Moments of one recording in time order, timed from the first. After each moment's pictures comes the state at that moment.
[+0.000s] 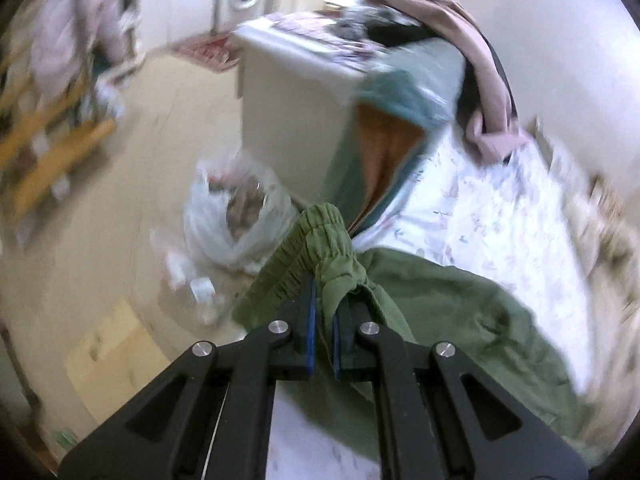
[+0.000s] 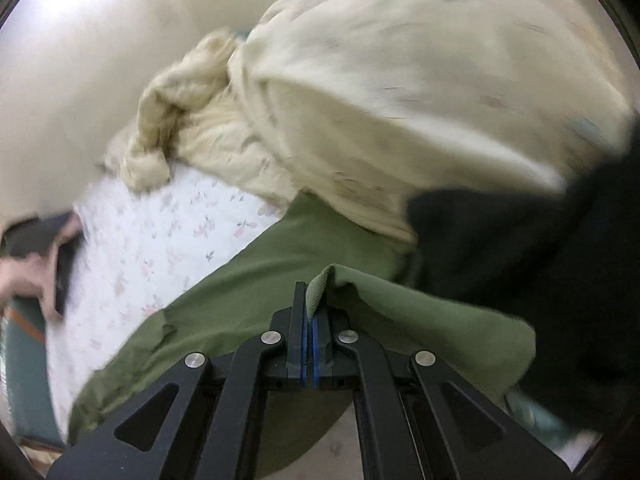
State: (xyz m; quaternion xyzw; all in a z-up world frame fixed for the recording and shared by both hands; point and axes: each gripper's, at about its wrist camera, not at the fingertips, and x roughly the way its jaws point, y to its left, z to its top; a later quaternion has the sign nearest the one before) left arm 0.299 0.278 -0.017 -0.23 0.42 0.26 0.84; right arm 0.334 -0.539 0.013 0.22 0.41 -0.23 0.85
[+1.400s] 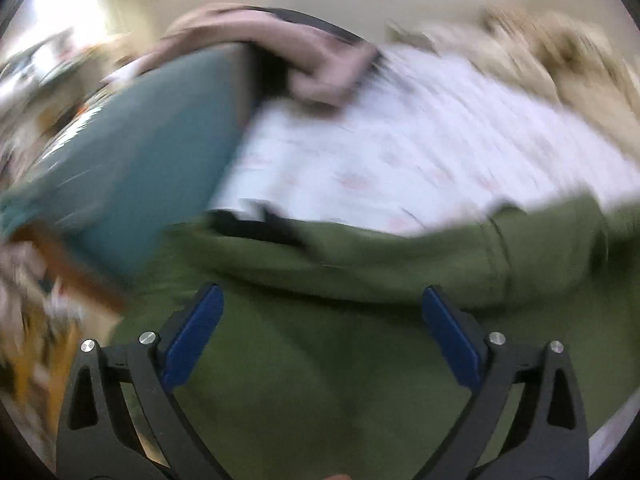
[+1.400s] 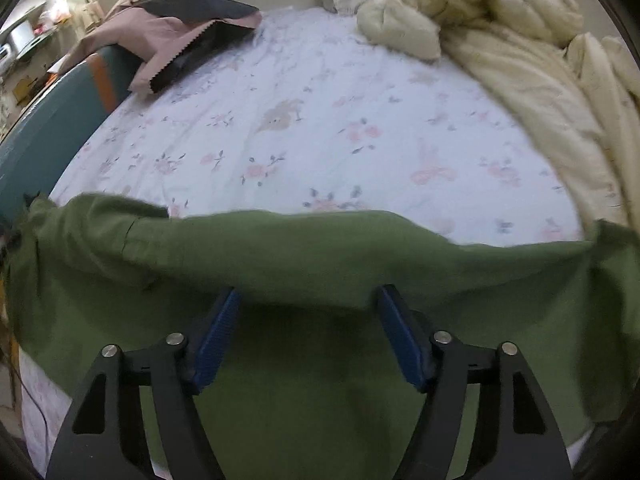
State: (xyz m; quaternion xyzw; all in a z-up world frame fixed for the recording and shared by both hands) left arm 0.448 0.083 -0.101 0.10 0.42 0.10 0.90; right arm 0.509 -0.320 -0.127 0.00 0.50 0.10 0.86
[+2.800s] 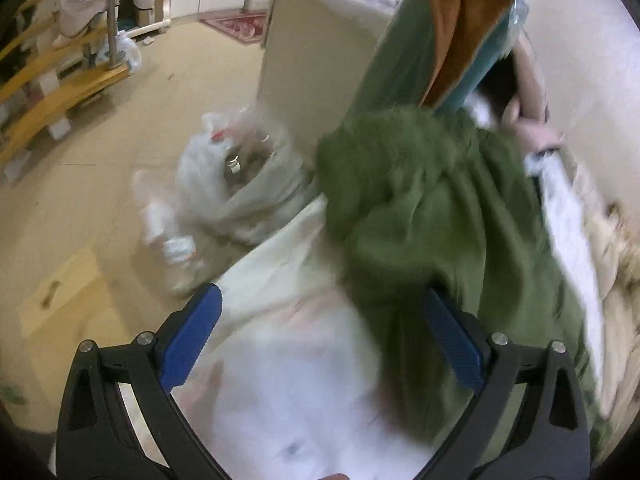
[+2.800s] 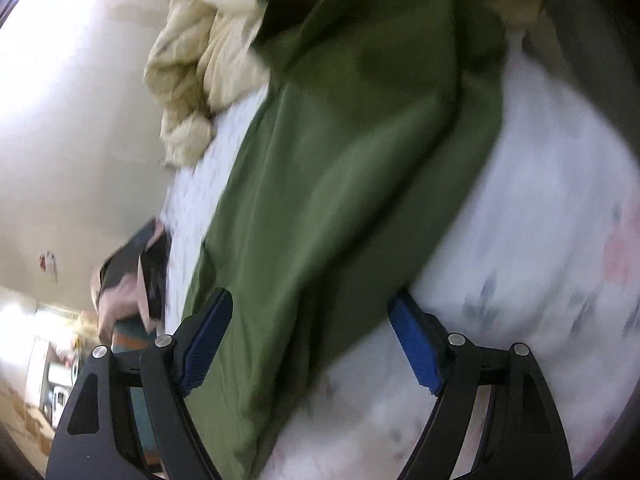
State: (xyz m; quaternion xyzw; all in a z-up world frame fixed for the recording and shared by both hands) left arm 0.303 0.249 -0.155 -0.33 0.38 0.27 0.82; right arm 0.333 -0.552 -0.195 0.52 0.33 -0.06 0.79
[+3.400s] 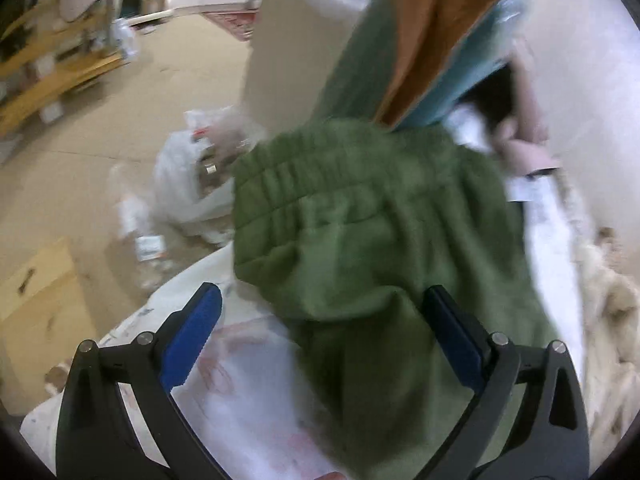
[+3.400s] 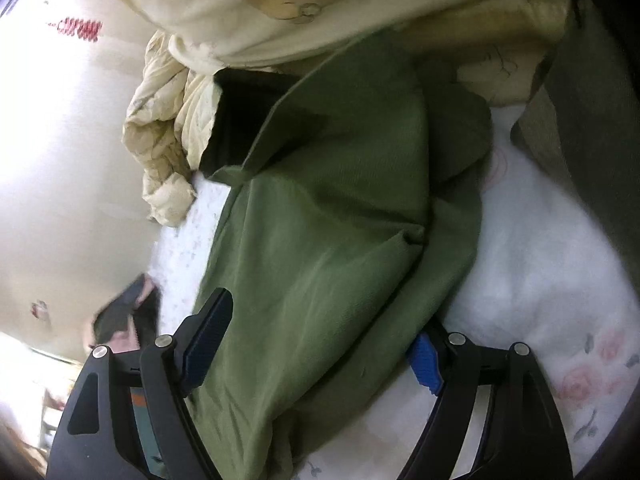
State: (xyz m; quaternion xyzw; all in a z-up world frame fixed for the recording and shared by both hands) left arm 0.330 0.255 -0.155 -0.36 0.38 0.31 0.79; right arm 0.357 -0.570 -0.189 0.50 0.30 -0.12 0.80
